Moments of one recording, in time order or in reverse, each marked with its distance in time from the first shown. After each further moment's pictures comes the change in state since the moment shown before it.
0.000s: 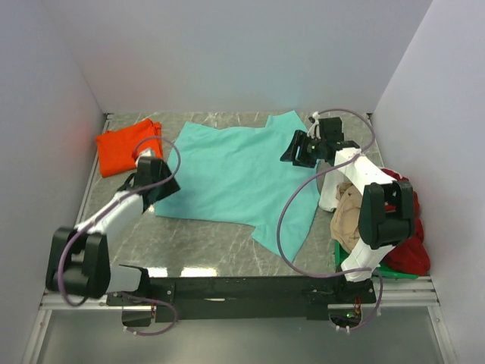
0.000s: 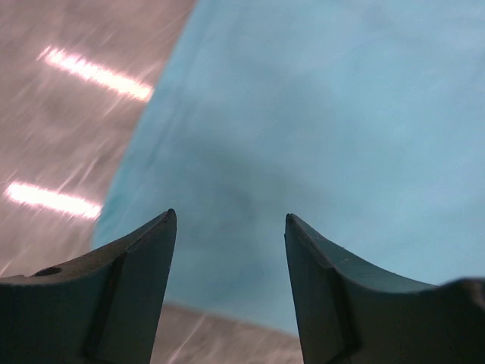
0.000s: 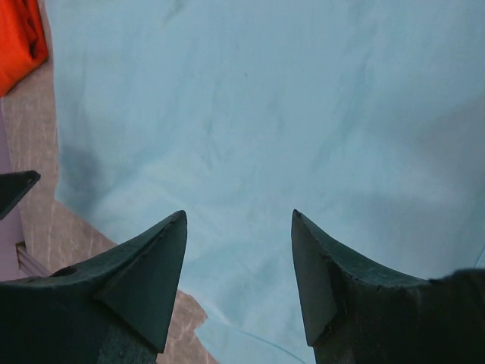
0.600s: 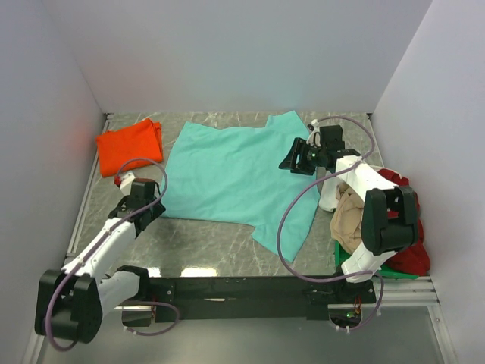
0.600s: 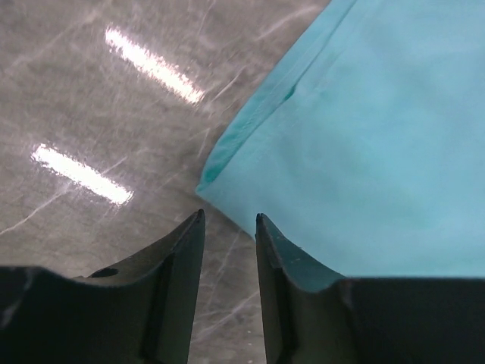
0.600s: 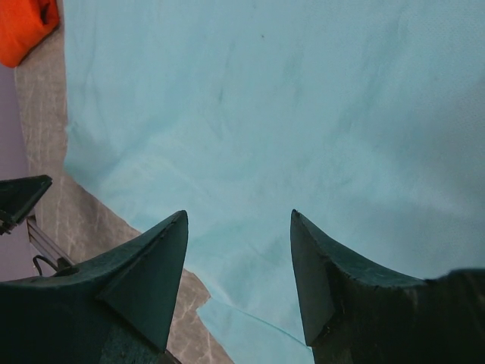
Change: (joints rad) left arm -0.003 -0.383 -0.267 -0.190 -0.236 -0.190; right arm 0.000 -0.071 -0.154 0.068 -0.081 0.002
